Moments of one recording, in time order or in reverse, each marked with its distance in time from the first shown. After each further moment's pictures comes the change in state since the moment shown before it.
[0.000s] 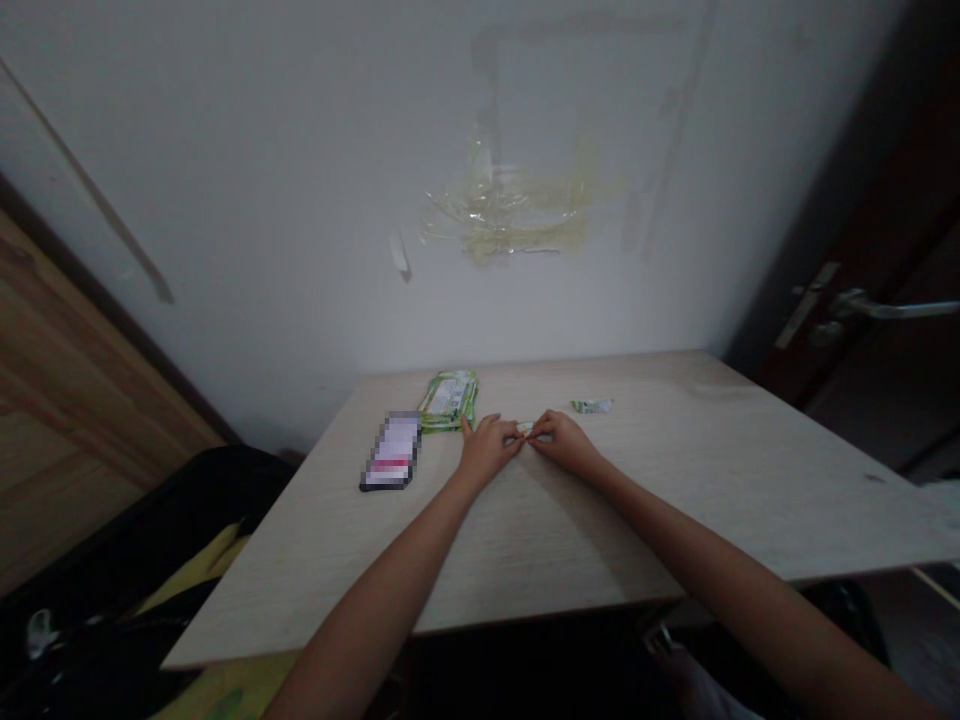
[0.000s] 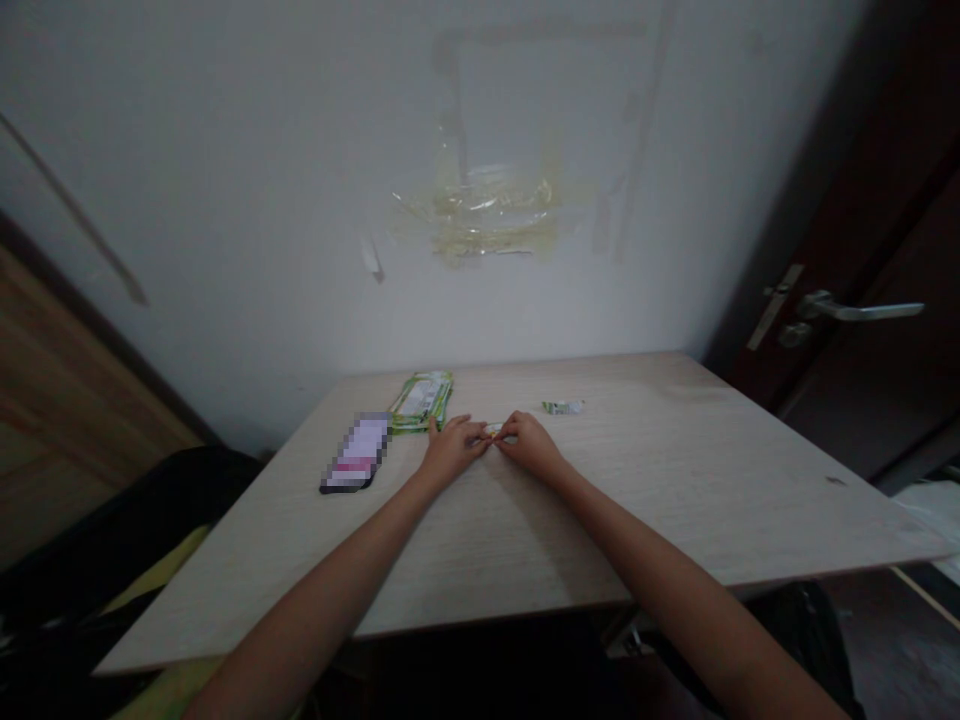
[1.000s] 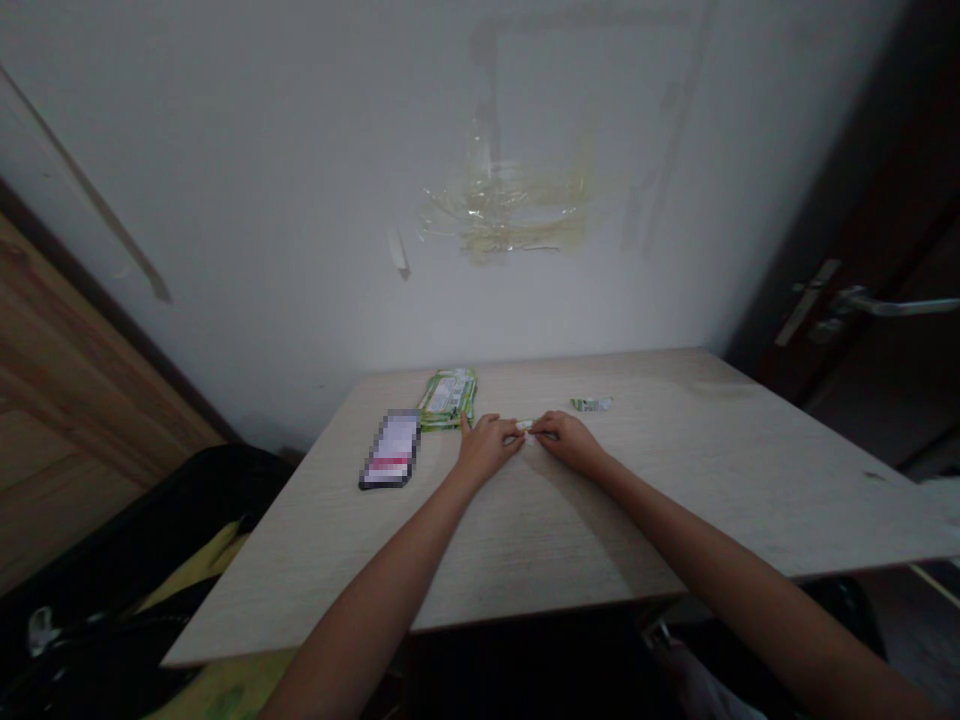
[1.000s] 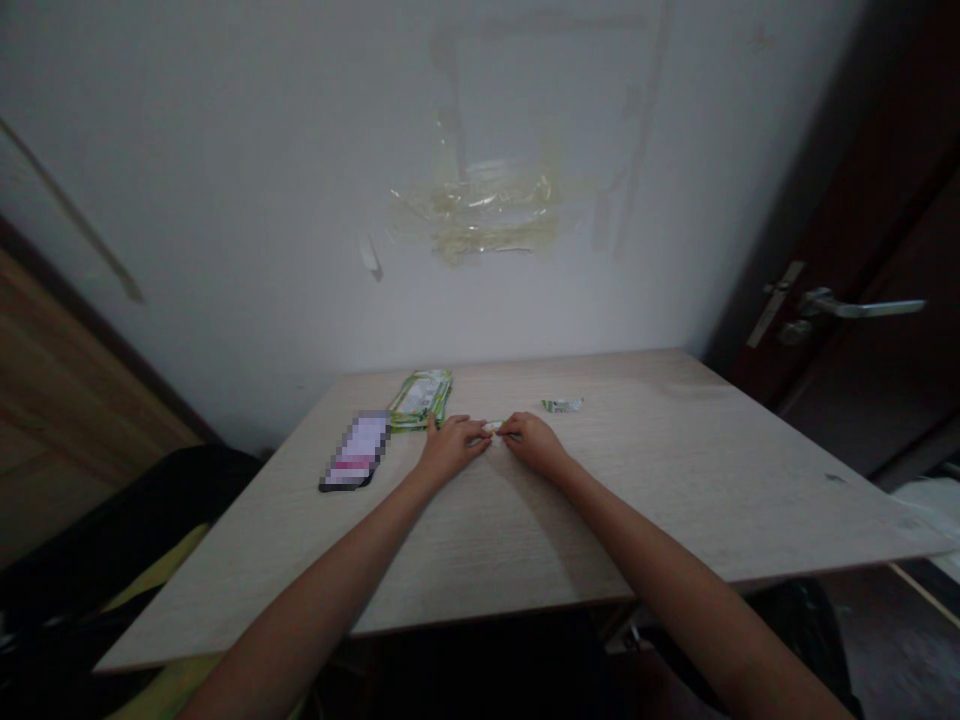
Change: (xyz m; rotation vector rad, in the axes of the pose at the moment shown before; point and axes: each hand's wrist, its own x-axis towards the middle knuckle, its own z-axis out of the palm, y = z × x) left_hand -0.002 0.000 -0.003 0.045 -0.001 0.034; right_hand -0.004 -0.011 -0.017 -0.086 -0.075 -0.035
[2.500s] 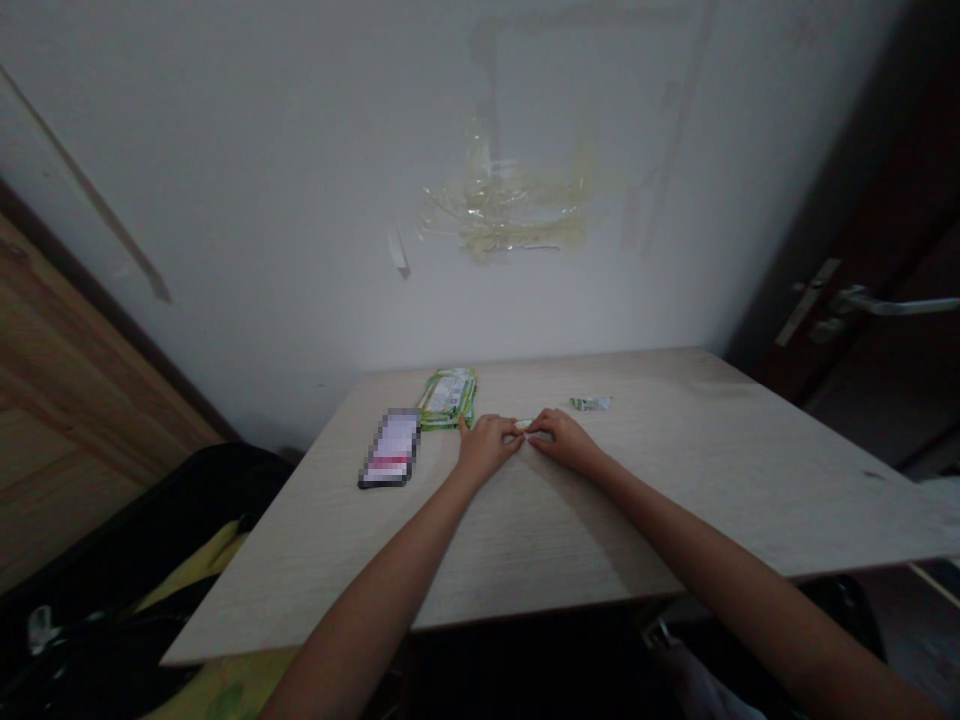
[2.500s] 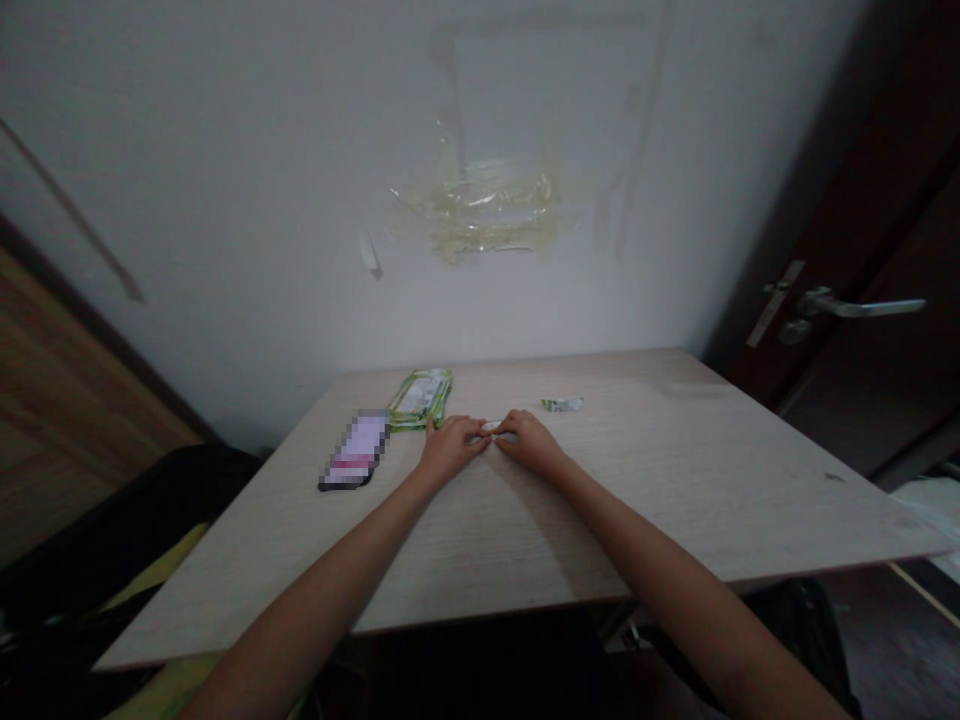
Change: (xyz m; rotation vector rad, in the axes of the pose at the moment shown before) left_hand -0.001 0.003 0.000 -0.062 0.034 -0.055; right_hand 0.002 -0.001 0.004 0.005 0.005 -0.042
